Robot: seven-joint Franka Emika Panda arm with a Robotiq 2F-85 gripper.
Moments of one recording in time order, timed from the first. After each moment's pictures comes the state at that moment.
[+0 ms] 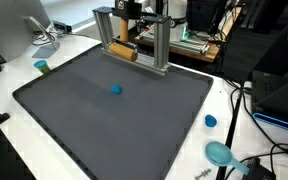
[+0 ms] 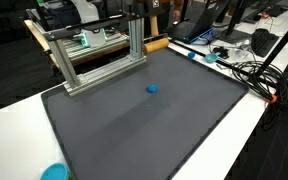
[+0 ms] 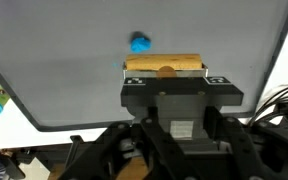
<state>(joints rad) -0.03 -0.37 0.12 -2.42 -0.07 2.41 0.27</state>
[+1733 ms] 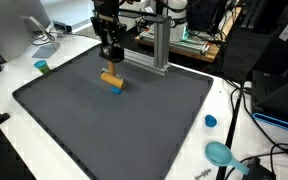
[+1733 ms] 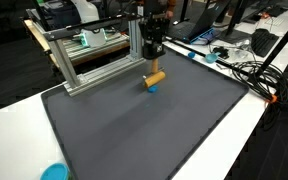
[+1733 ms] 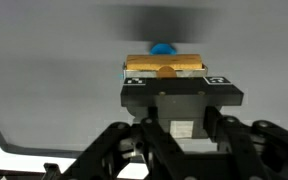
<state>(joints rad) -0.02 0.08 0.04 -2.20 -0.15 2.47 0.11</state>
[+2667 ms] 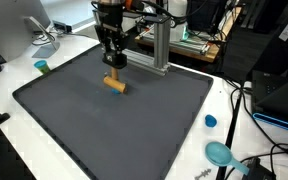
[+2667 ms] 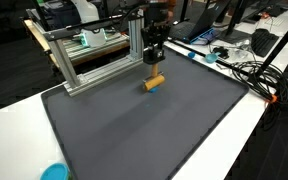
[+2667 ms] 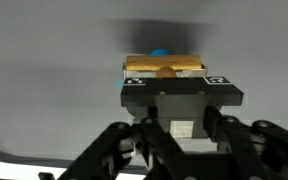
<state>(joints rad) 0.00 0.13 0.03 -2.20 -0.19 2.50 0.16</state>
